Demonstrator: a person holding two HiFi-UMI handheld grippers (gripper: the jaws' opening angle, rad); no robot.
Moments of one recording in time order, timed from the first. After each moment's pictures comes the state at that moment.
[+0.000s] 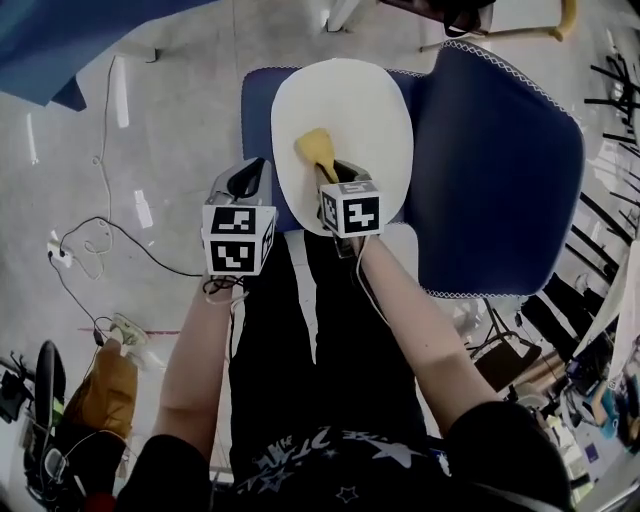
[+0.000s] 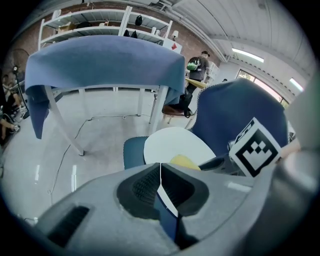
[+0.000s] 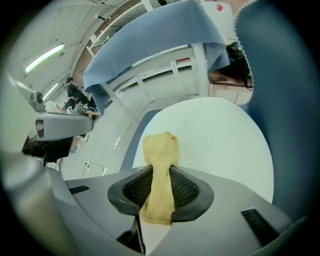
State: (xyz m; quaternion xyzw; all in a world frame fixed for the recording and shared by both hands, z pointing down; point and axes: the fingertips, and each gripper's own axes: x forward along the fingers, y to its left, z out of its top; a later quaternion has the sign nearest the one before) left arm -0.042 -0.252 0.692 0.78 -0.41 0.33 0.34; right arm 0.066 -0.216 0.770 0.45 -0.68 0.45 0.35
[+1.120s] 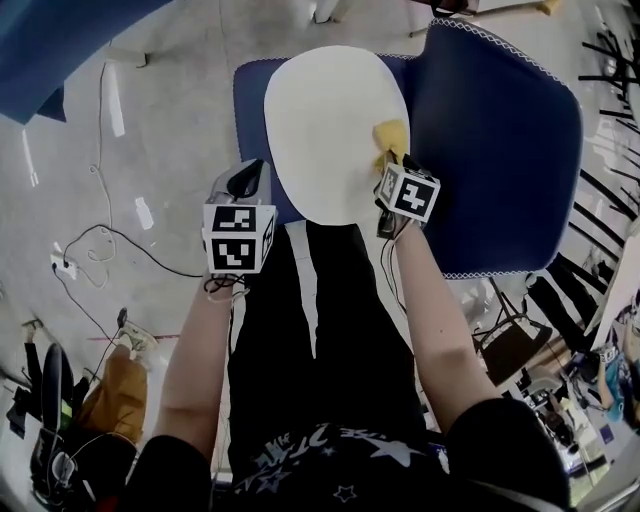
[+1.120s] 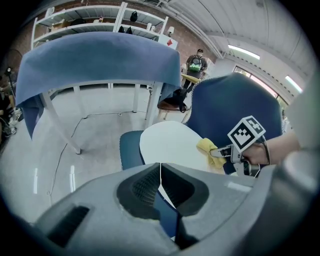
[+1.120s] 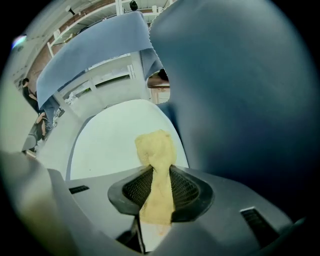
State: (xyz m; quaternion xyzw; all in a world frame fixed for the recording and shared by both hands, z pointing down) left arm -0.040 -0.228 0.700 0.79 -0.38 0.34 0.34; right arm 0.235 -0.187 0.783 0.64 -0.52 0.43 0.37
